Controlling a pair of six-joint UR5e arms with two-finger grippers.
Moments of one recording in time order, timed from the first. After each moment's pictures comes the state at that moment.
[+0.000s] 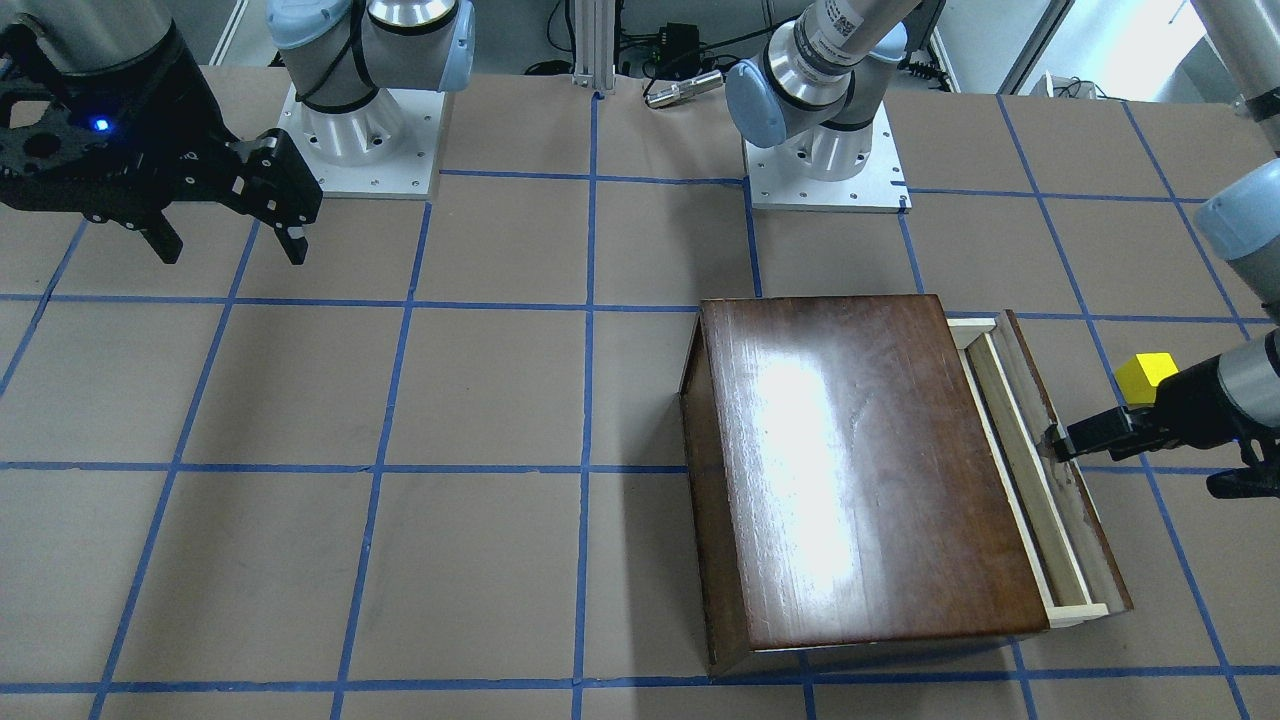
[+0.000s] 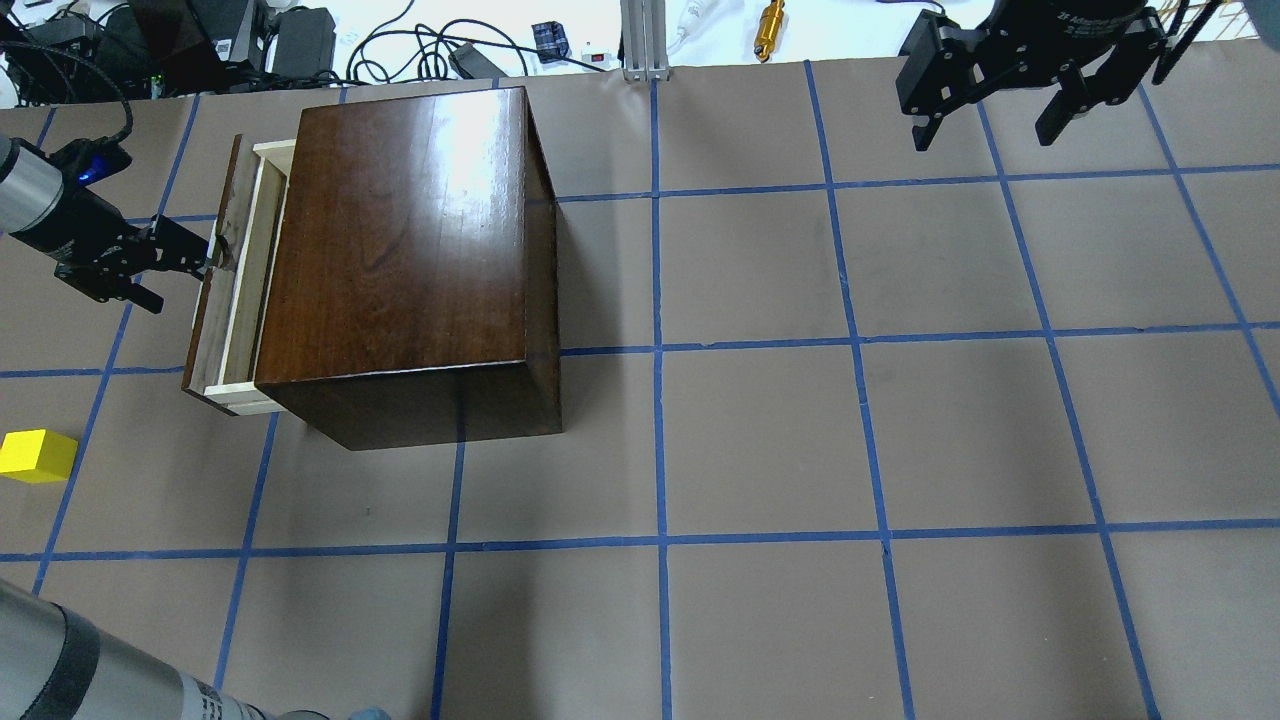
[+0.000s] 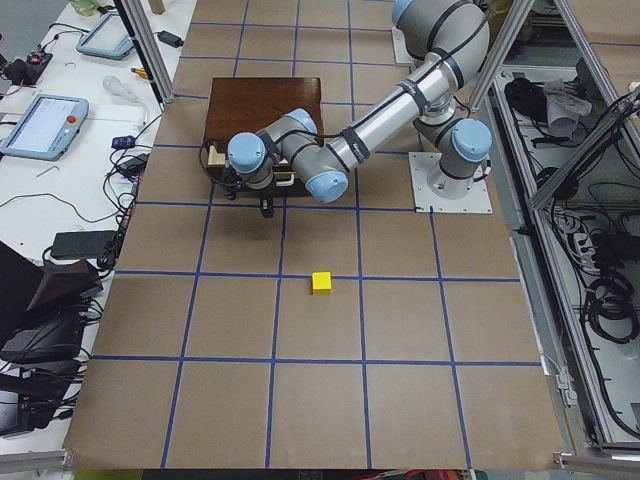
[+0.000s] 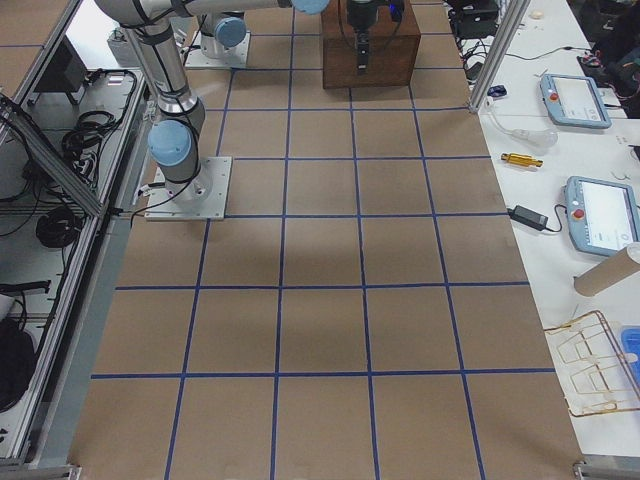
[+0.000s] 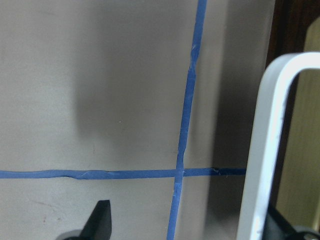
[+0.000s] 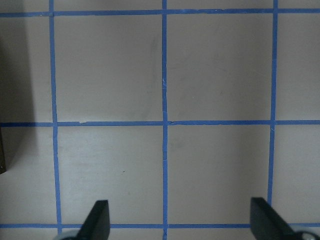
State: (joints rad) left arm -0.98 -1.98 -1.57 -1.35 1.37 0.48; right arm 1.54 -1.53 1.41 -1.53 -1.56 -0.04
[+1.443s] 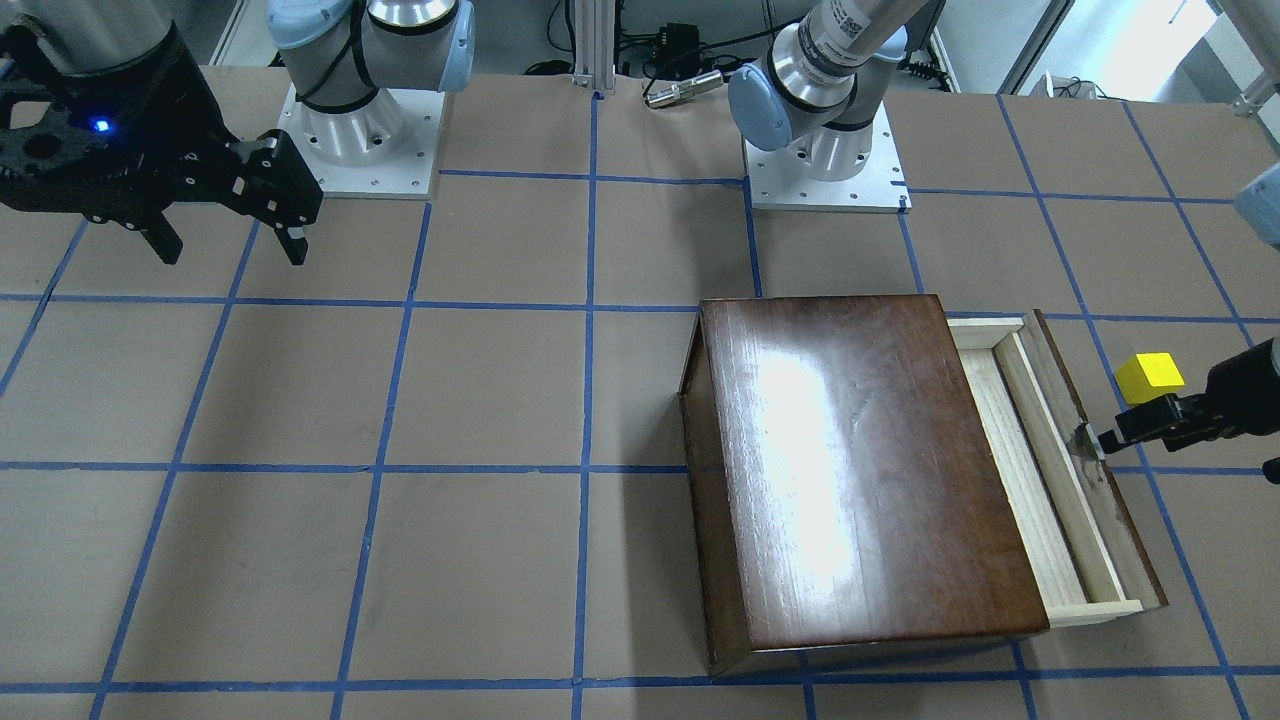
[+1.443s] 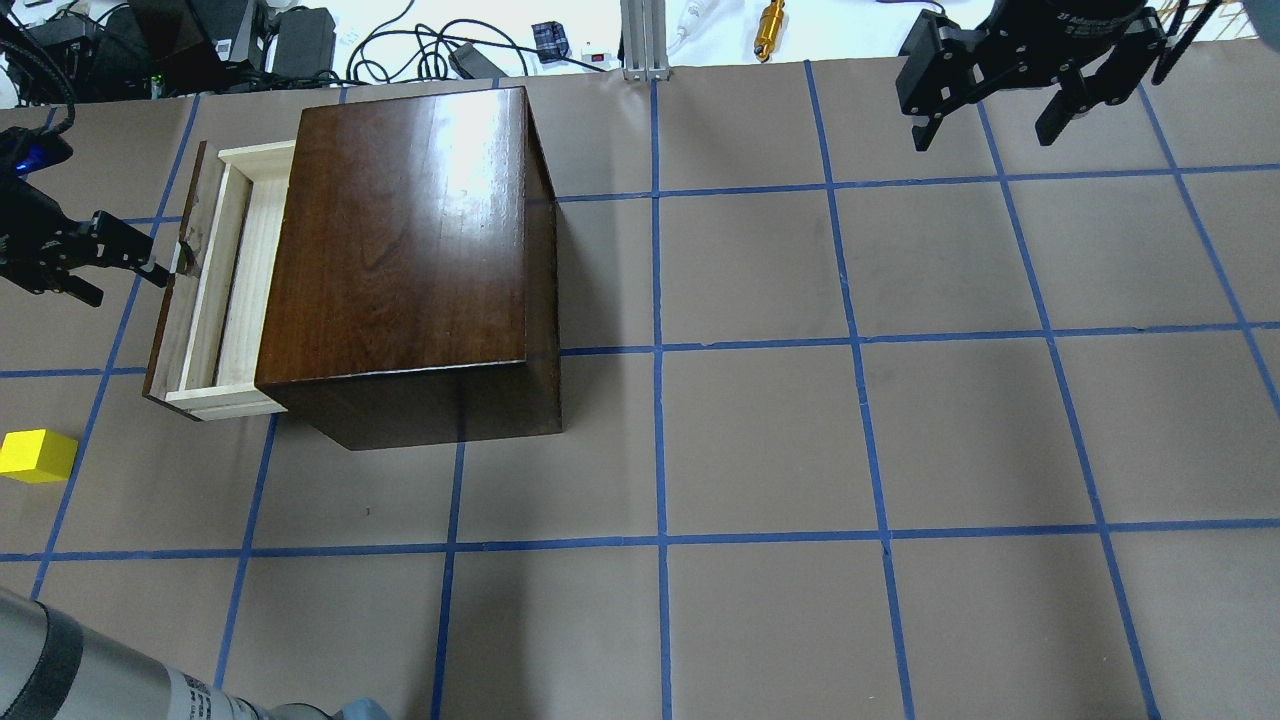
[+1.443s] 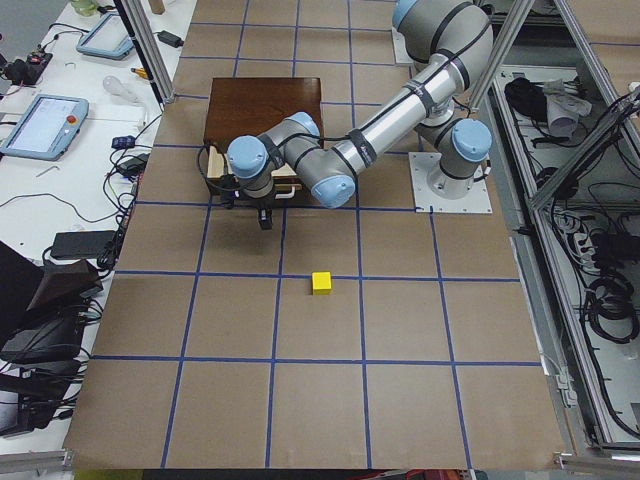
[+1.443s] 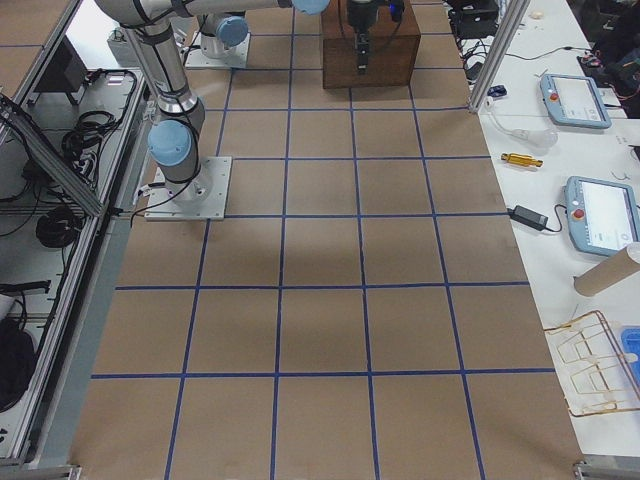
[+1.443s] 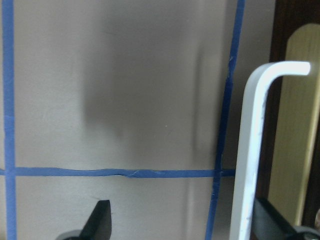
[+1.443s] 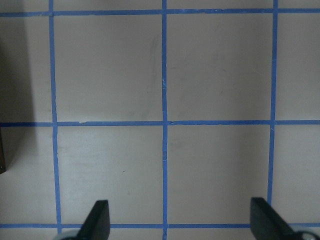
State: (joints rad) left arm -0.94 -1.97 -1.53 -1.35 1.43 0.55; right arm 1.54 -1.53 1.41 -1.53 -1.56 -0.04
